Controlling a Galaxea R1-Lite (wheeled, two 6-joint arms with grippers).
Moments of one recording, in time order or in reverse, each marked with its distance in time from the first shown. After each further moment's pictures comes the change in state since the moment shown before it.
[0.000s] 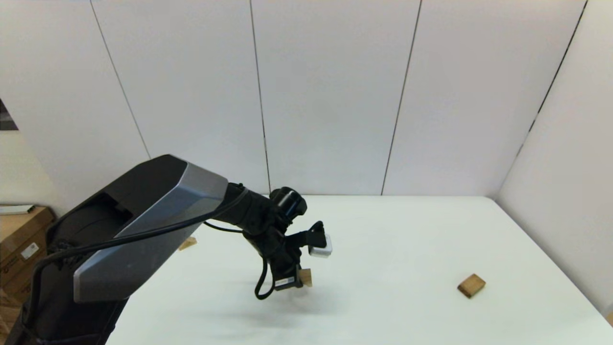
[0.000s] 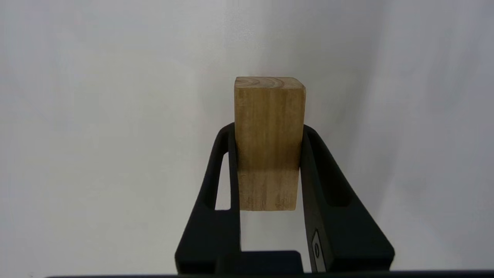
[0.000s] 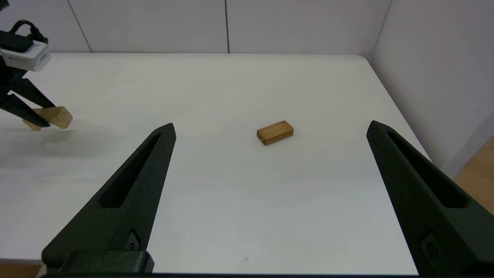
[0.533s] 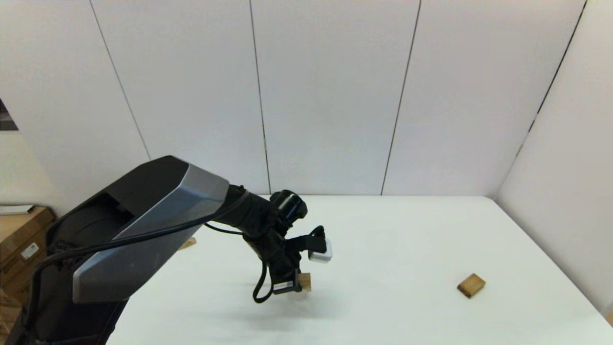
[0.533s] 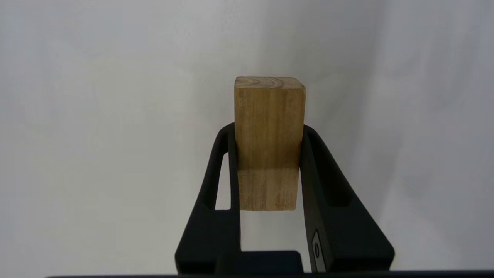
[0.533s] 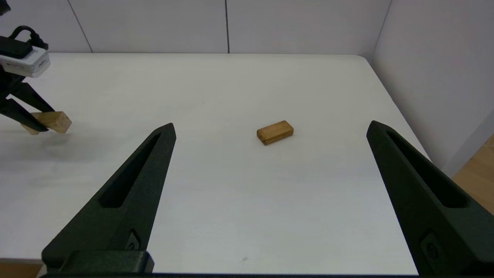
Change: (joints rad) left arm 0.001 0.002 0.018 0.002 0.001 0.028; right arm 0.000 0.000 0.000 0.000 0.000 0.000
